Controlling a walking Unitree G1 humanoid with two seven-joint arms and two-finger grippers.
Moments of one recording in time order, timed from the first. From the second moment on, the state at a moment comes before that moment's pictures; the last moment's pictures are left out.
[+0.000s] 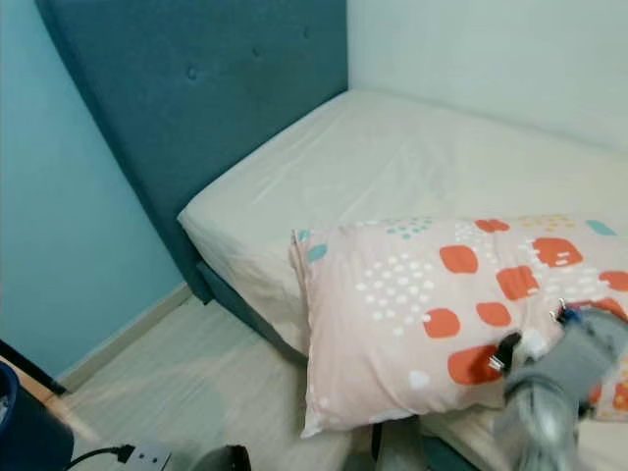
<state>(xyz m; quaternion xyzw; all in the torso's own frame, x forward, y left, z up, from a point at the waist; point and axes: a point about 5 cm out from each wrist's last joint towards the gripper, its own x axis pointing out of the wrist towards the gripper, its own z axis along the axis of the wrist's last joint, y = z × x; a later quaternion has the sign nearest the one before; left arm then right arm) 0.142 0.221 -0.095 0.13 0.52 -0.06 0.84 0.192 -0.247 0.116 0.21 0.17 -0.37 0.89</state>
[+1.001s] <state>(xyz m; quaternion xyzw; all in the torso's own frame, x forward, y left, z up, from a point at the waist) 0.141 0.224 -0.095 0.15 0.52 -0.07 0.84 0.175 -0.274 0.040 0.47 0.02 -0.26 0.84</state>
